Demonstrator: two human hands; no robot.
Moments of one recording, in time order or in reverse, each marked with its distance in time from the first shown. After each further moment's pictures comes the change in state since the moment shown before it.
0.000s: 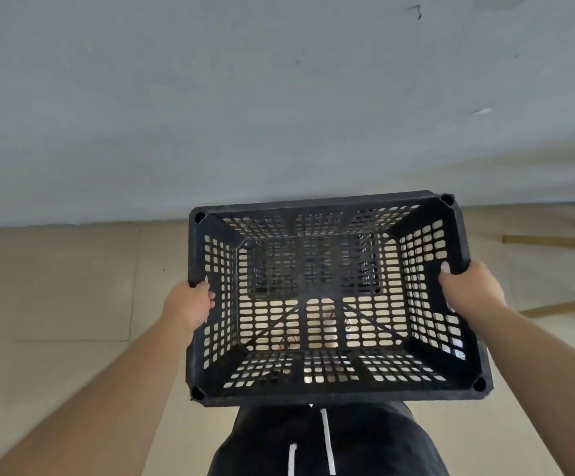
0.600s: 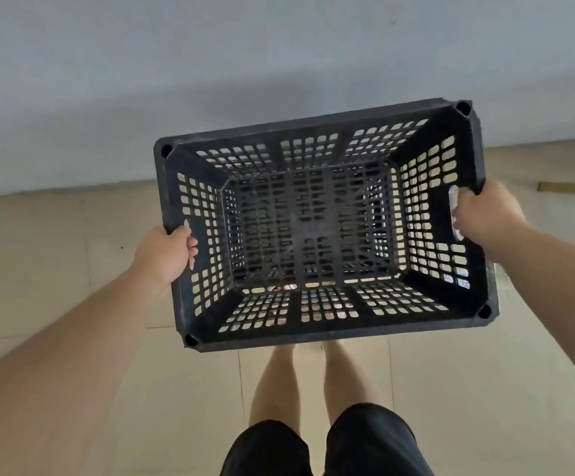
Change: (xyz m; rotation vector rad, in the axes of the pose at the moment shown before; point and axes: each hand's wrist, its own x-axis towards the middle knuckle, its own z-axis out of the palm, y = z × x) left_hand 0.202 0.022 0.109 0.049 -0.079 0.041; right_hand 0.193 -0.042 0.110 -0.052 0.029 0.025
